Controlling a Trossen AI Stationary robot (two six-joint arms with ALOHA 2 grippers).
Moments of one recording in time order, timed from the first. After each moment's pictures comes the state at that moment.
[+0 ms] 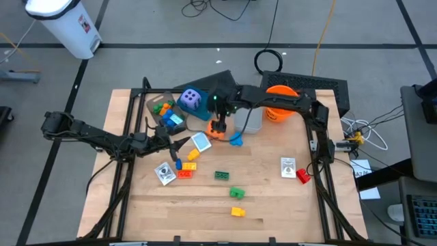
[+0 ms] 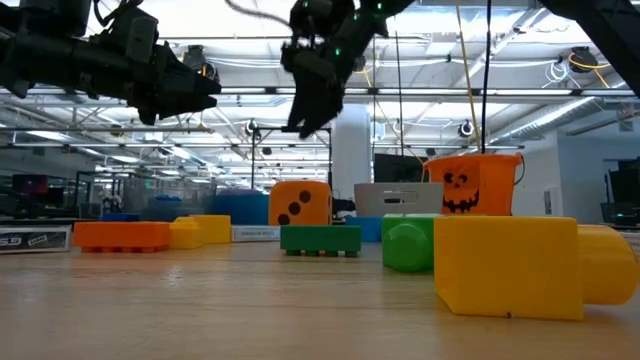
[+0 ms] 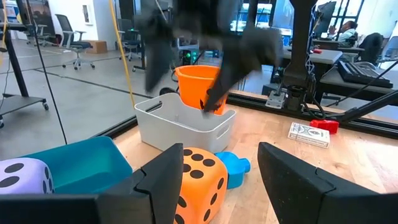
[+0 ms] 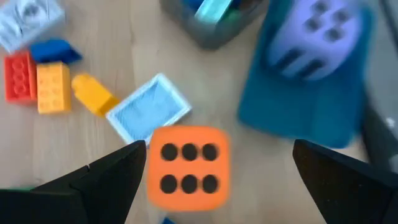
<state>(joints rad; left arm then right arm) -0.13 0.97 0.17 0.77 -0.52 -0.10 -0.28 2.02 1.93 -0.85 -0.05 -0.13</state>
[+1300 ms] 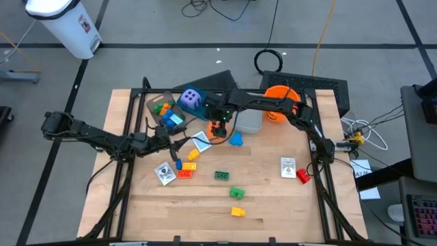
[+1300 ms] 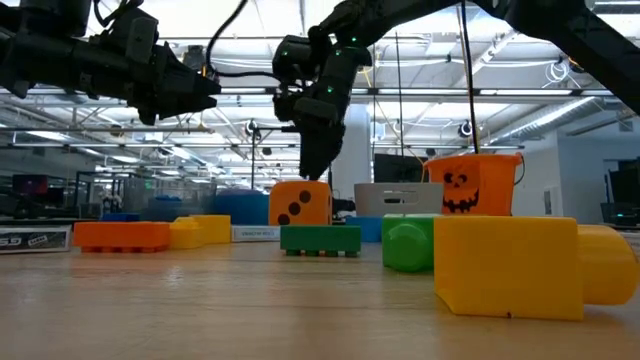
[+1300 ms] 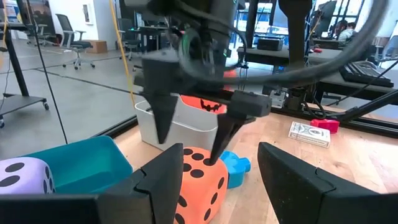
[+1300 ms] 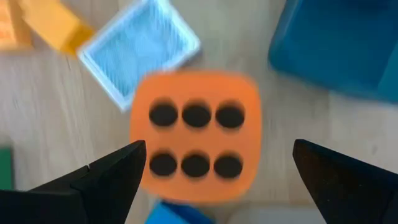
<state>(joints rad) -0.13 0.97 0.17 0.77 -0.52 -0.10 -0.29 2.20 2.01 -1.00 -0.09 -0.14</state>
